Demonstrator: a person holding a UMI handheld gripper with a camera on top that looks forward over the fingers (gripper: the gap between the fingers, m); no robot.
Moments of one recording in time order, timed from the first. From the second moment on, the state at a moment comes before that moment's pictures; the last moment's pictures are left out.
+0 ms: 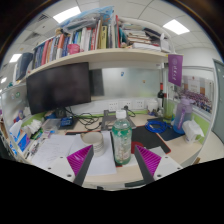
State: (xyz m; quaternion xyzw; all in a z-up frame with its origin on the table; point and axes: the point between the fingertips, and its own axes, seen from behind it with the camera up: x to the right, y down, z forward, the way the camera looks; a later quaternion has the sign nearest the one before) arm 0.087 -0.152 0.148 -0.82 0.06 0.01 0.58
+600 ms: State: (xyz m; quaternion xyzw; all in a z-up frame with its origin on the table) arm 0.126 -0.027 0.082 -0.79 0.00 -0.02 0.61
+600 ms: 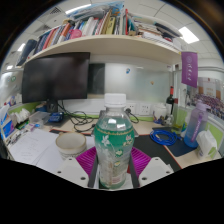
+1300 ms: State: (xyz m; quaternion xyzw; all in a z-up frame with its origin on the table) arm 0.111 0.009 0.126 -0.77 -0.29 -0.21 0.53
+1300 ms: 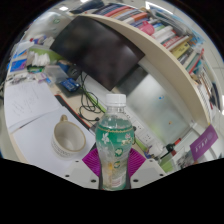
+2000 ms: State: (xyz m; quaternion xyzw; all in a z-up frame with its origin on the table) arm 0.133 0.056 0.137 -0.44 -0.69 -0.53 0.21
